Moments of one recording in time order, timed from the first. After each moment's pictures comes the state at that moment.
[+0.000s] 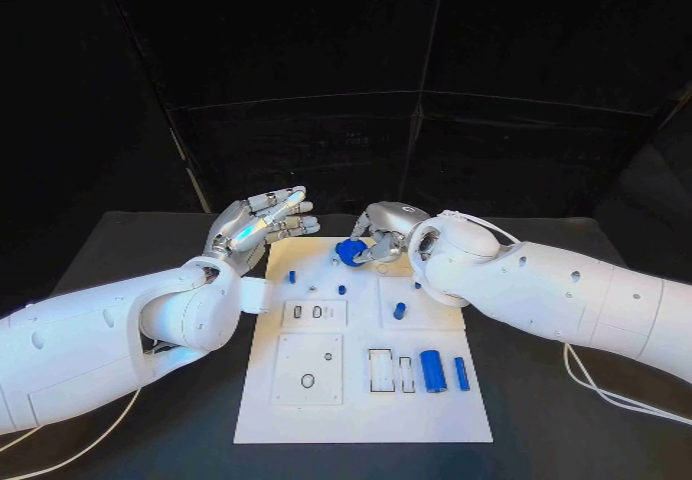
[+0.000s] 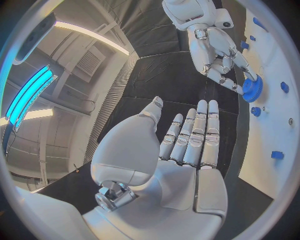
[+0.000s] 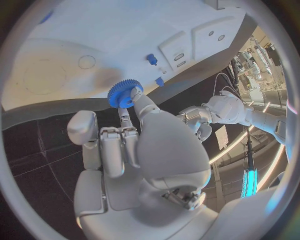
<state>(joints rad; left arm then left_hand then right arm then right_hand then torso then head) 1.23 -0.90 -0.06 1.63 0.10 -0.39 0.58 1.26 0.05 0.05 0.07 0.09 0.74 0.19 0.06 0.06 0.86 0.21 0.10 0.06 0.96 0.17 0.19 0.10 0.18 0.82 0.27 0.28 0.12 1.26 -0.51 0.02 1.33 -1.53 -0.25 -0.25 1.40 0.04 0.12 -0.02 0.14 0.98 0.16 0.19 0.03 1.46 0.04 1.49 1.31 1.47 -0.03 1.53 1.31 0.12 1.26 0.07 1.31 0.97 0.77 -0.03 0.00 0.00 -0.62</state>
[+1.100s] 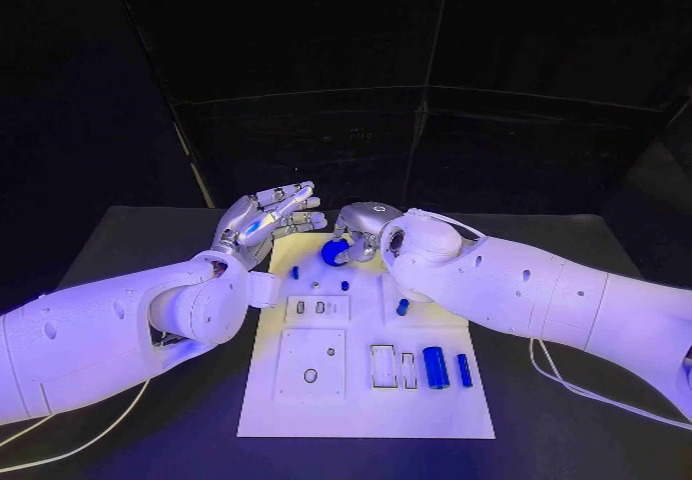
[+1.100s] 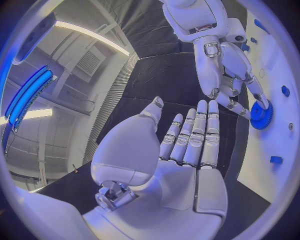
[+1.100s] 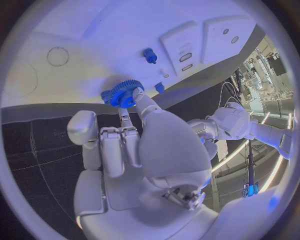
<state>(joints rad) 1.23 -0.89 -0.06 1.63 0.10 -0.39 0.58 1.27 0.06 0.05 0.07 0.09 0.74 0.19 0.06 0.06 0.86 0.21 0.10 0.06 0.96 0.17 0.19 0.10 0.18 0.82 0.27 0.28 0.11 1.25 -0.36 0.02 1.19 -1.63 -0.20 -0.28 1.37 0.02 0.14 -0.02 0.12 0.98 0.16 0.17 0.03 1.46 0.04 1.49 1.31 1.47 -0.03 1.53 1.31 0.12 1.26 0.07 1.31 0.97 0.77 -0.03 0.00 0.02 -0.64</state>
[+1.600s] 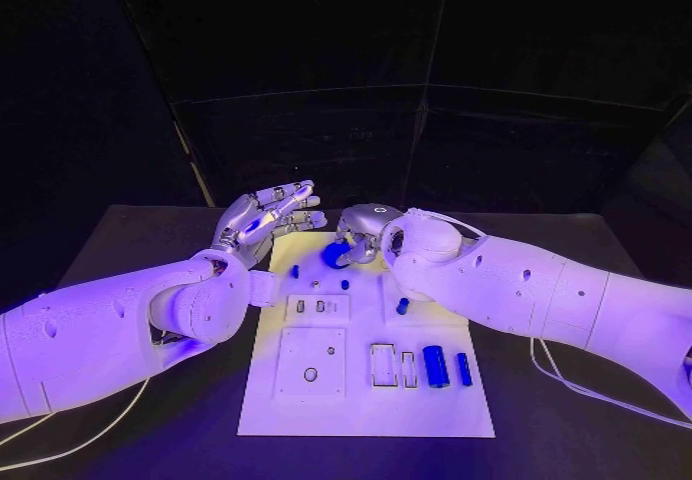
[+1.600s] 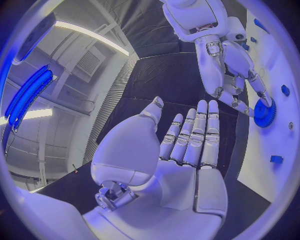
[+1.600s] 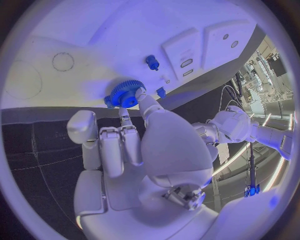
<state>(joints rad) 1.23 -0.89 -0.06 1.63 0.10 -0.39 0.58 1.27 0.06 0.05 0.07 0.09 0.74 0.19 0.06 0.06 0.86 0.21 0.10 0.06 0.96 0.17 0.19 0.10 0.18 0.82 0.27 0.28 0.11 1.25 -0.36 0.02 1.19 -1.64 -0.16 -0.29 1.31 -0.02 0.14 -0.01 0.12 0.93 0.16 0.09 0.07 1.45 0.07 1.44 1.31 1.47 -0.01 1.53 1.31 0.12 1.25 0.09 1.31 0.96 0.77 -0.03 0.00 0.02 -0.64</state>
